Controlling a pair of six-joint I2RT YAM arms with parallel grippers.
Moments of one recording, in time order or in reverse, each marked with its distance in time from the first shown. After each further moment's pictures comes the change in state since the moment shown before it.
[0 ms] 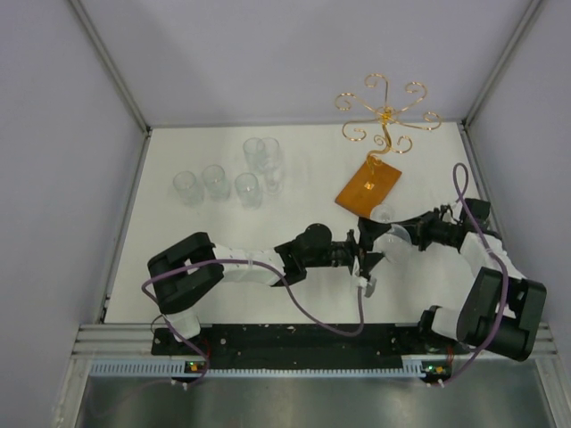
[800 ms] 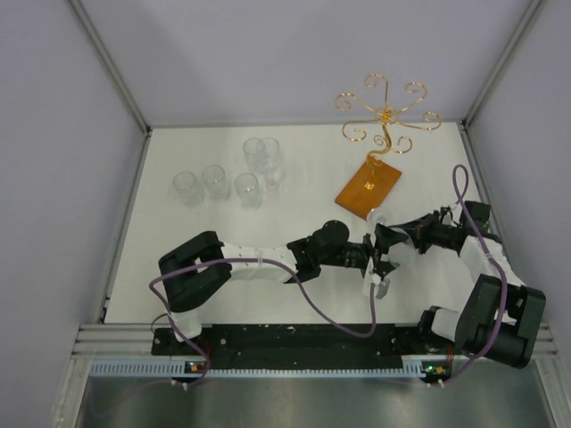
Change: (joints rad) left arm -0.034 0.071 0.162 -0.128 0.111 -0.110; right arm 0.000 -0.054 -0.021 -0.019 -0.003 -0.022
